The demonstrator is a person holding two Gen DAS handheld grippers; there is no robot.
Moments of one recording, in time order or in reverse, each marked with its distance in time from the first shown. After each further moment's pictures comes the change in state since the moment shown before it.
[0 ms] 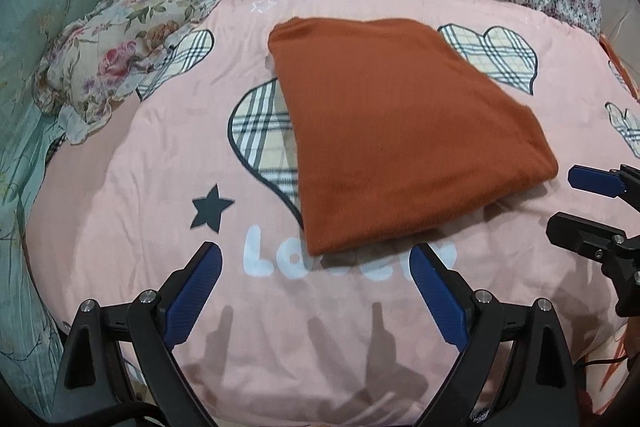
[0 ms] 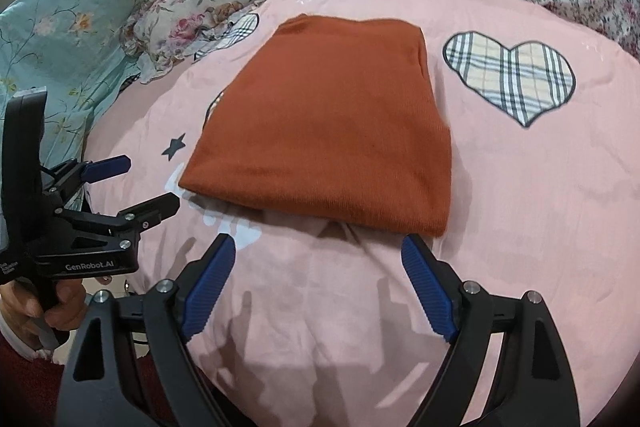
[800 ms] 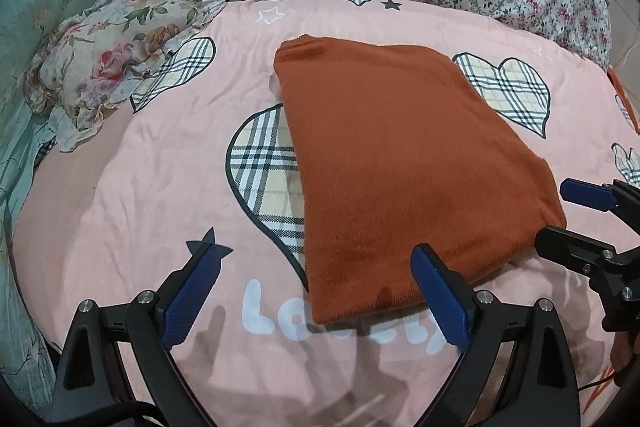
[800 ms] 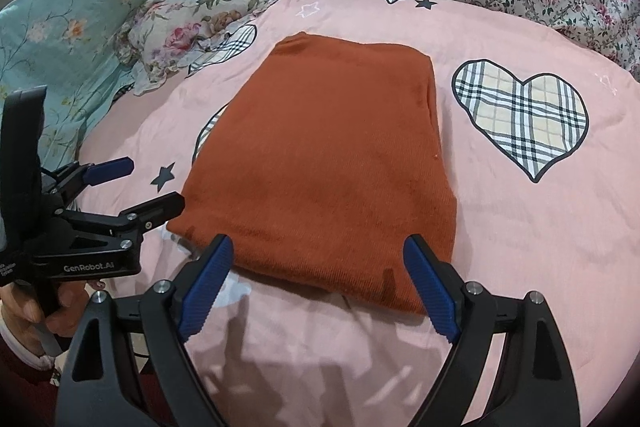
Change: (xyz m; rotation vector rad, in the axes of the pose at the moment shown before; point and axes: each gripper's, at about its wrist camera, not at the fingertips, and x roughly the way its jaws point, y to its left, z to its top) left arm 0.020 0.011 0.036 -0.067 -0.018 -0.027; right arm 0.019 -0.011 0.043 -0.030 -0.007 0.000
